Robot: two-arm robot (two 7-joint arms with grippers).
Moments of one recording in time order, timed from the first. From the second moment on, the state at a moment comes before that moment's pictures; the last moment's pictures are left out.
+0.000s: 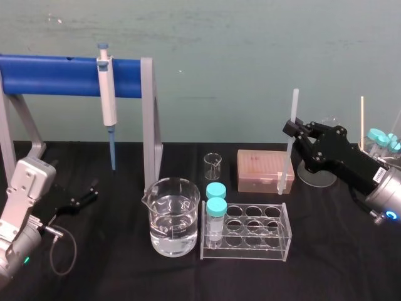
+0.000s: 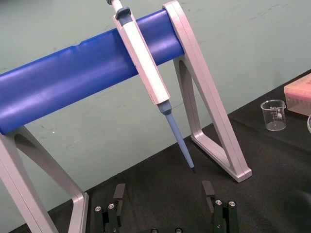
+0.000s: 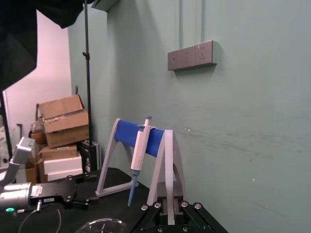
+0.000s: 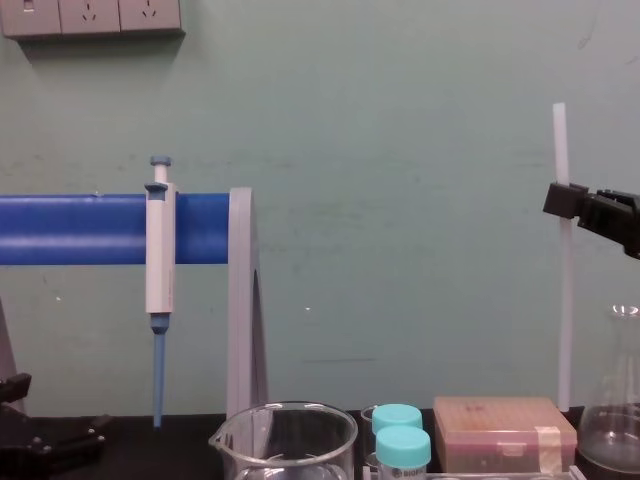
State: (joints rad) left arm -0.20 0.60 0.45 -1.41 -0.25 -0.12 0.03; right arm 0.28 0.56 -0.29 -1.49 0.70 -0.17 0.68
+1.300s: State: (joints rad) left arm -0.20 0.60 0.45 -1.41 -0.25 -0.12 0.03; right arm 0.34 0.57 -0.39 -1.29 0.77 -0.19 0.87
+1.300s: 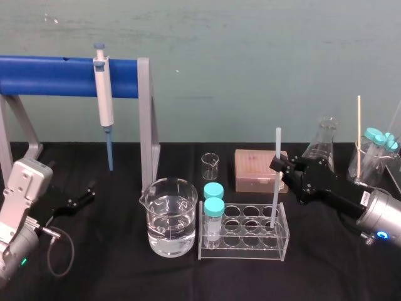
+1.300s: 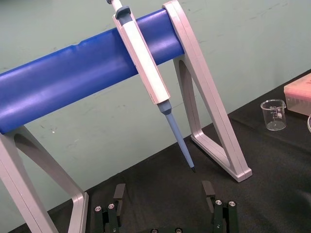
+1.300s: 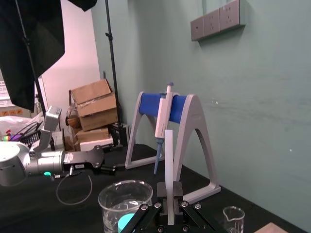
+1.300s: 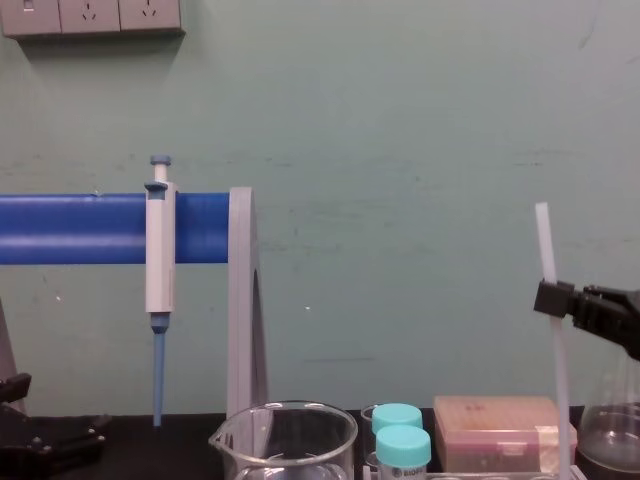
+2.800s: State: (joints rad) left arm -0.20 0.60 0.45 -1.41 -0.25 -0.12 0.03; right arm 0.37 0.52 -0.44 -1.18 0.68 -0.16 0.83
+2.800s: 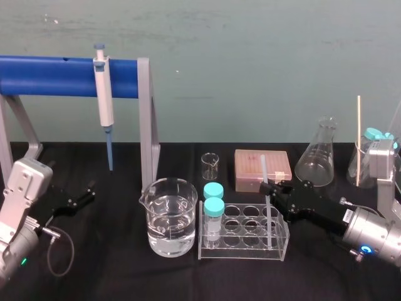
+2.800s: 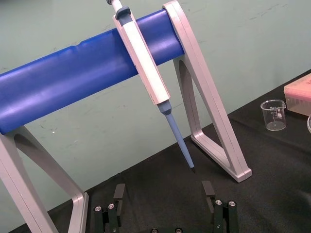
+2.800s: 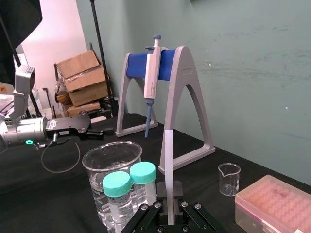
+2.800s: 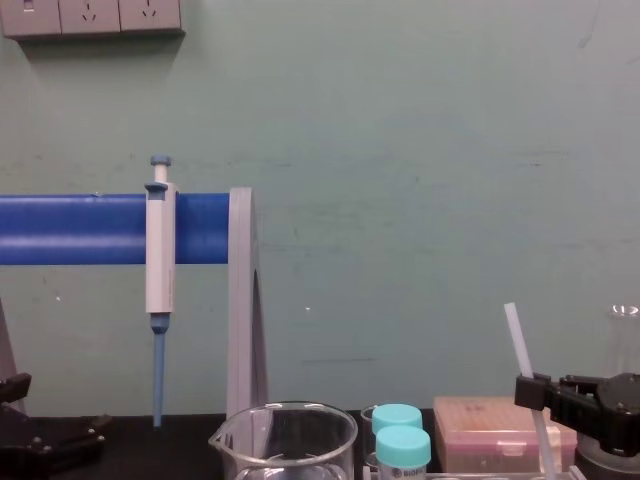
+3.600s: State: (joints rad) left arm -0.20 0.60 0.45 -1.41 -0.25 -0.12 0.03; right arm 0.37 0.52 -0.44 -1.18 0.69 -0.17 0.84
